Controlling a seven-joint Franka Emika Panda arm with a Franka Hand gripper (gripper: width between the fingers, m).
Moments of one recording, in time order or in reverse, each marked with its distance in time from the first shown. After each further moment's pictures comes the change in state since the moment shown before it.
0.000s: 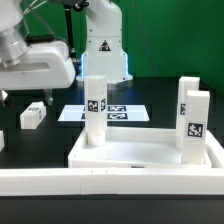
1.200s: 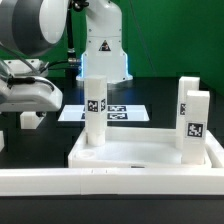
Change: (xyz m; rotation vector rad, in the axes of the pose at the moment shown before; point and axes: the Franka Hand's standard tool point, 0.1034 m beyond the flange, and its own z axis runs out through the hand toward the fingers) arm -0.007 0.021 0.043 0.032 -0.390 0.053
